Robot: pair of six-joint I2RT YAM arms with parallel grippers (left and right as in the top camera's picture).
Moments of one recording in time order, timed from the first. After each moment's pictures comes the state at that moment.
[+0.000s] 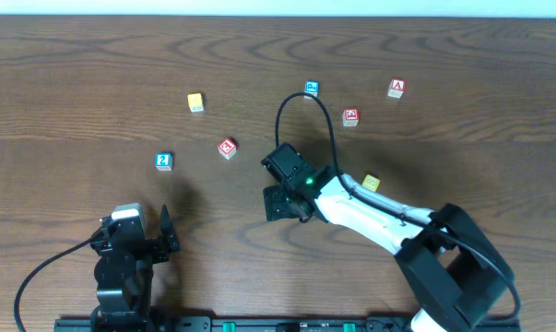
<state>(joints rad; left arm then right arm) 0.01 0.01 0.15 -0.55 -0.12 -0.07 0.77 1.81 1.04 -0.51 -0.07 0.64</state>
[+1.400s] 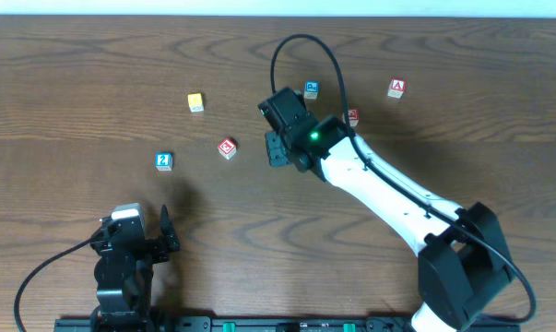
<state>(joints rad) 0.01 0.01 0.15 -0.55 -0.12 -0.07 0.68 1.83 1.43 -0.70 0.15 0.45</state>
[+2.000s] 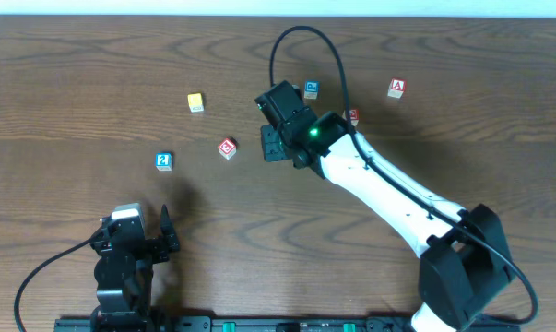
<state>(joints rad) 0.01 0.01 0.15 -0.55 -0.12 -0.07 0.68 1.83 1.46 -0.71 0.12 0.53</state>
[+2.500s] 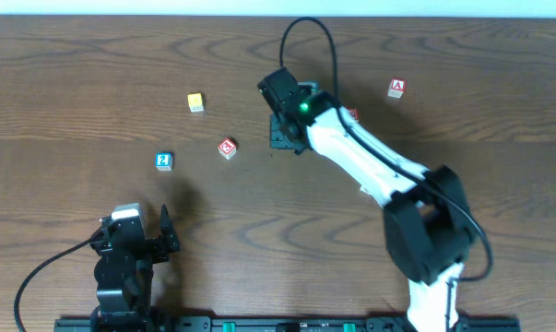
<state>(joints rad) 0.01 0.01 0.15 -0.55 -0.12 -0.07 0.61 2.08 1.64 -0.84 0.15 0.60</state>
